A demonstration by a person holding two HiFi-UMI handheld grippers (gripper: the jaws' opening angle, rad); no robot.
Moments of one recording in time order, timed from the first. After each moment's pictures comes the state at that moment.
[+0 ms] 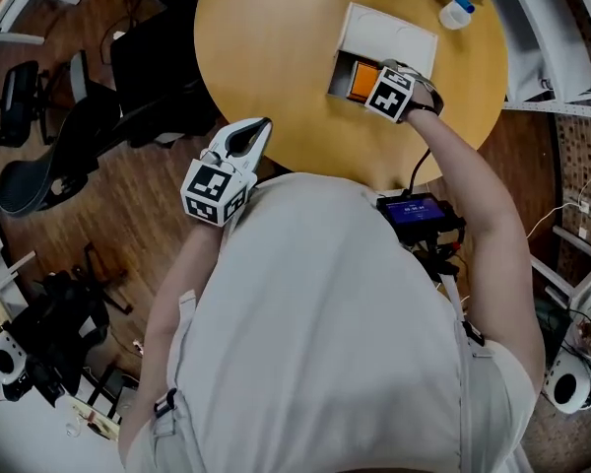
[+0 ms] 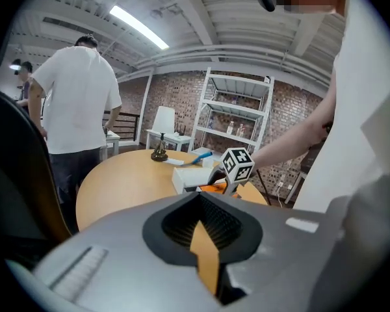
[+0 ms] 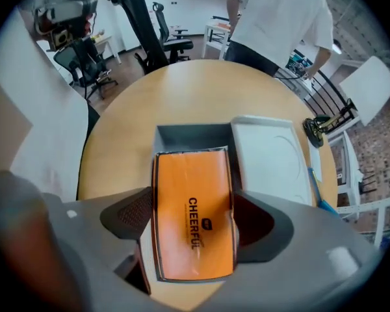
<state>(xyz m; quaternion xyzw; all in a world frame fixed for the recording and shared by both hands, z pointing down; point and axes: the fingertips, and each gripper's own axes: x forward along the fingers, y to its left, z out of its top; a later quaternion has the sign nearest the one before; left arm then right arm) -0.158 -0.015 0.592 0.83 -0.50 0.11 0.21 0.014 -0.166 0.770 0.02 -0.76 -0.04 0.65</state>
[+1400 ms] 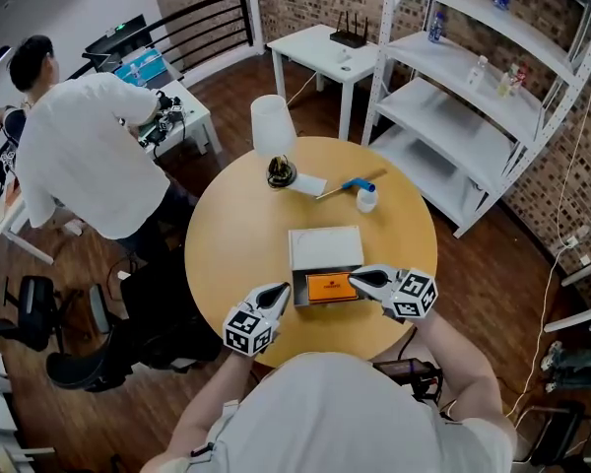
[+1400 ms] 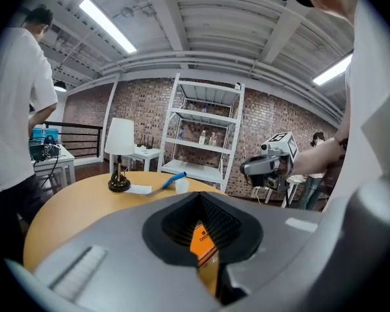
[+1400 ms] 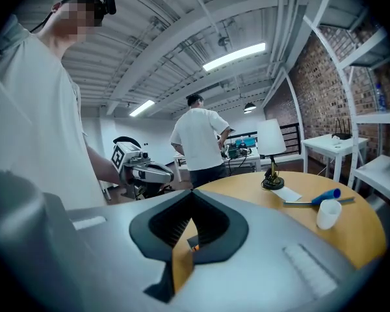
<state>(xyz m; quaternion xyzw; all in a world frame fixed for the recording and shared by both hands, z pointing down) -0.047 -0.128 0.536 0.90 -0.38 0.11 0.16 0.088 -0.140 0.529 0.14 -0.97 0.14 0.12</state>
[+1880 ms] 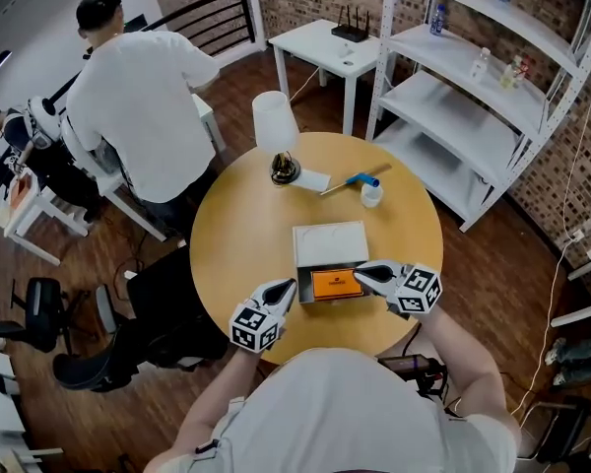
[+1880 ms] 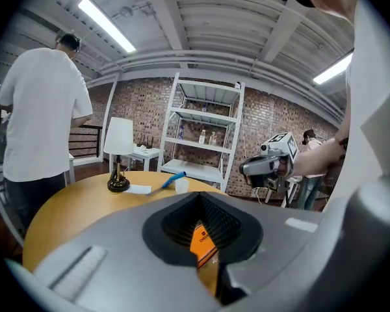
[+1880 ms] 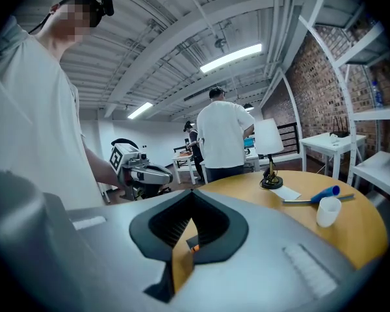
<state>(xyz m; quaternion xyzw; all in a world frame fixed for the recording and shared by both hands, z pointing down) -0.041 -0.133 0.538 0.90 -0.38 0.11 0.16 0.092 -0.145 0.531 0.15 -0.97 0.15 0.11</state>
